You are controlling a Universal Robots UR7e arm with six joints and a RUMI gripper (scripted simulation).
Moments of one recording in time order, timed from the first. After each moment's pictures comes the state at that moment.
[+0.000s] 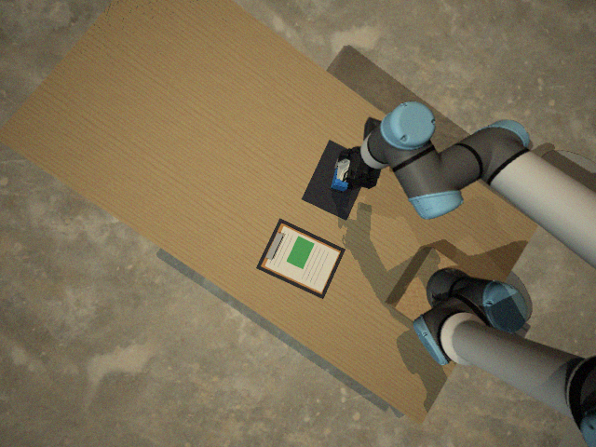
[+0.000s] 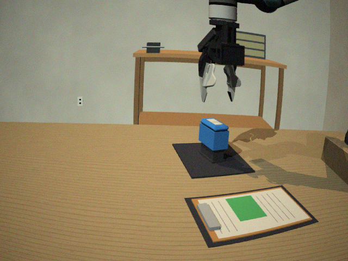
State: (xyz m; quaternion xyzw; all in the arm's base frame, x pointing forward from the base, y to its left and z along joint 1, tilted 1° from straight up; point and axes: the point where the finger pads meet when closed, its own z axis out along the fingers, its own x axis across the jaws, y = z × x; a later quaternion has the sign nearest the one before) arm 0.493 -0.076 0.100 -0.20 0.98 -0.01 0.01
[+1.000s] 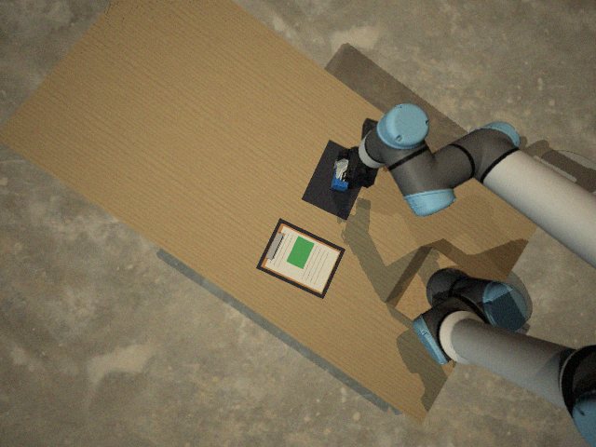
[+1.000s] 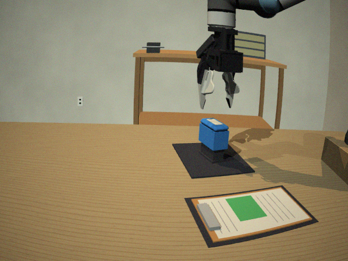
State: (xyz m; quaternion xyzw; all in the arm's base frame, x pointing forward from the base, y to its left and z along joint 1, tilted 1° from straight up) arm 0.496 -0.082 0.081 -0.20 0.98 -0.01 0.01
